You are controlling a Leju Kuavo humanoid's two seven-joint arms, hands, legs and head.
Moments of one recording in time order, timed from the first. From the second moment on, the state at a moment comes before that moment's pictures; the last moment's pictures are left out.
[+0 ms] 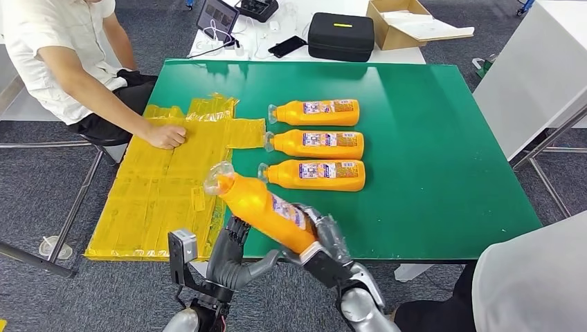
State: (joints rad) left arm 0.00 -0.16 -0.61 -1.27 0.33 0.00 -0.53; right arm -0.09 0.10 0.43 -1.18 0.41 -0.20 -0.51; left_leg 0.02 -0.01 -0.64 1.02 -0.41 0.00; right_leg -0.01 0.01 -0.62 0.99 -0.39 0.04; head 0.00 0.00
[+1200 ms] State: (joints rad) left arm -0.05 -0.19 -0.50 -1.27 0.51 -0.22 -0.53; right arm -0.16 0.12 0.58 -1.07 0.37 -0.19 -0.56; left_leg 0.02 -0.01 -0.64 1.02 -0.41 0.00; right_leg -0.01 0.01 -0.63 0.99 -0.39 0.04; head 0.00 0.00
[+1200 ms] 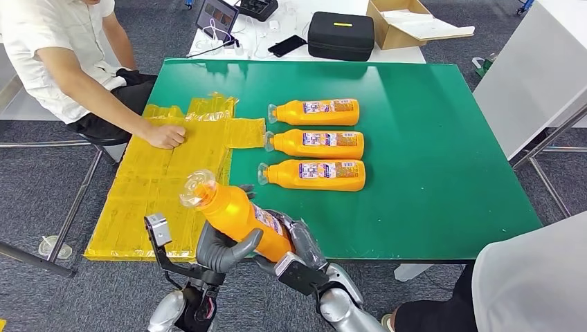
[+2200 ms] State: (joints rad) left arm -0.04 -0.17 -0.44 -1.34 0.00 0.38 -0.64; right arm 0.01 0.23 0.17 -1.47 0.41 -0.70 -0.70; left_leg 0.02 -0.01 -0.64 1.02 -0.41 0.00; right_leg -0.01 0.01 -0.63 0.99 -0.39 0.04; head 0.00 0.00
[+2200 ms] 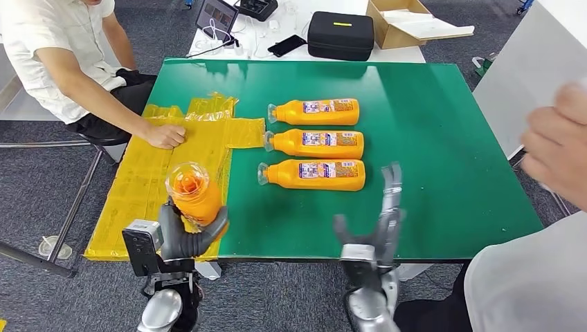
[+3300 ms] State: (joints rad) left arm -0.51 -0.09 -0.42 -0.57 -0.97 0.33 -0.19; right arm 0.01 0.19 0.19 -1.53 0.18 -0.70 -0.70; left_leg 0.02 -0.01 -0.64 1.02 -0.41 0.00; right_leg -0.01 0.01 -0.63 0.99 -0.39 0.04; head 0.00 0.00
